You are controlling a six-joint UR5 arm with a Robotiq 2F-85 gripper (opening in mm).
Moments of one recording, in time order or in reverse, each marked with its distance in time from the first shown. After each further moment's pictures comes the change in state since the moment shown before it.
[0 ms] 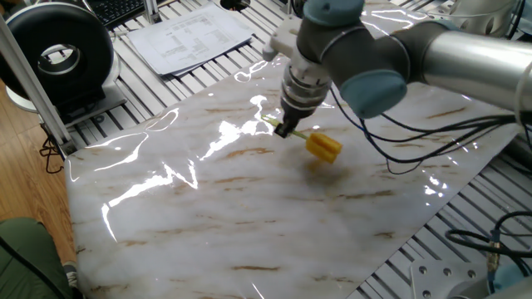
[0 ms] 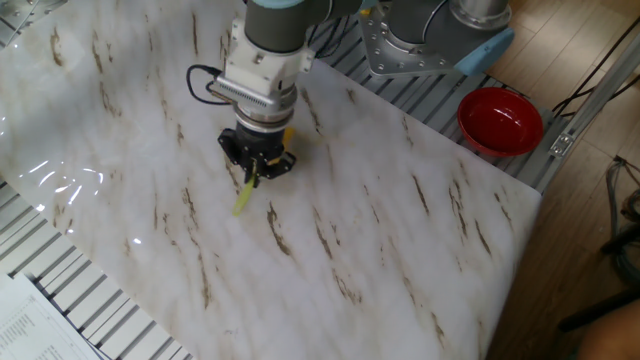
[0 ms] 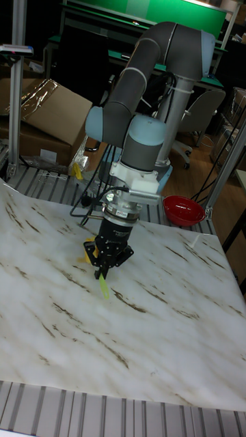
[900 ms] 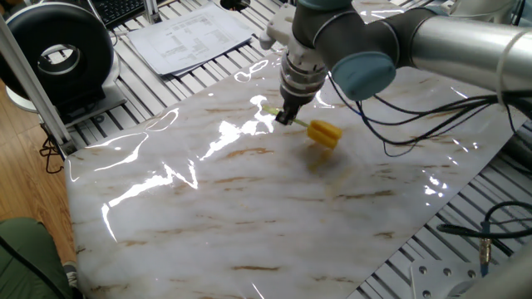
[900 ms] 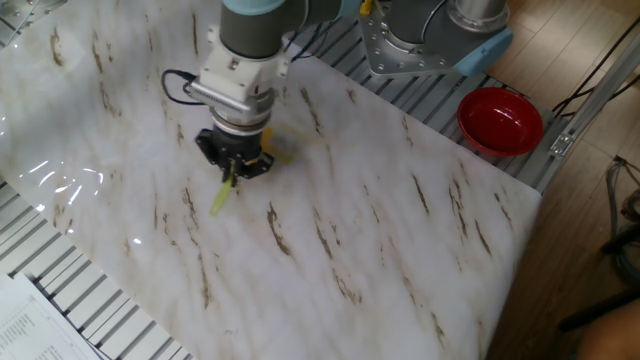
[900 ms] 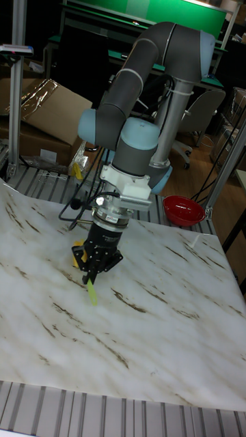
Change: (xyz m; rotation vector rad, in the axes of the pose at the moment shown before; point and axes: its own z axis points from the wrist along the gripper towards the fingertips) arm -0.014 -0.058 0.008 0.093 0.012 -0.090
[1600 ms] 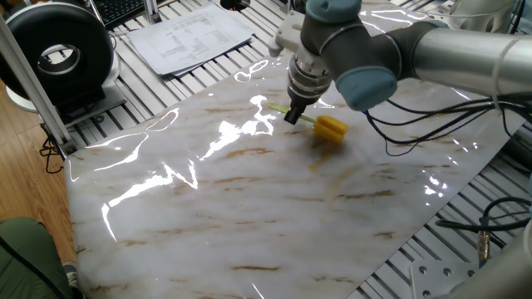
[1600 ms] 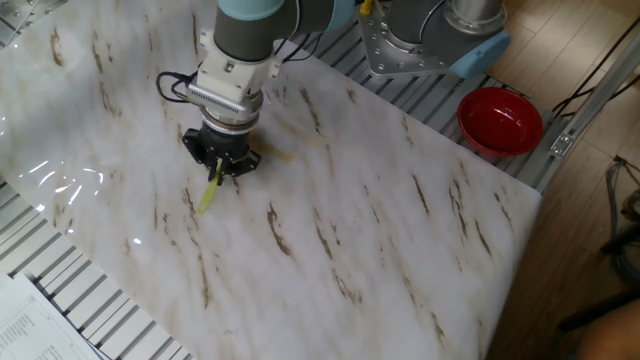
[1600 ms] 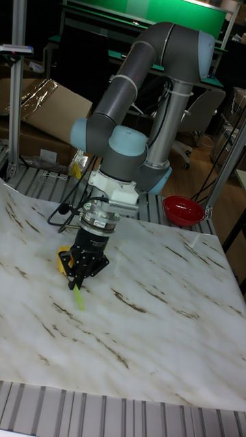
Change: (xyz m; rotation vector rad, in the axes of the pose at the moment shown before) arm 0.012 -0.013 0.022 0.018 -0.033 -0.035
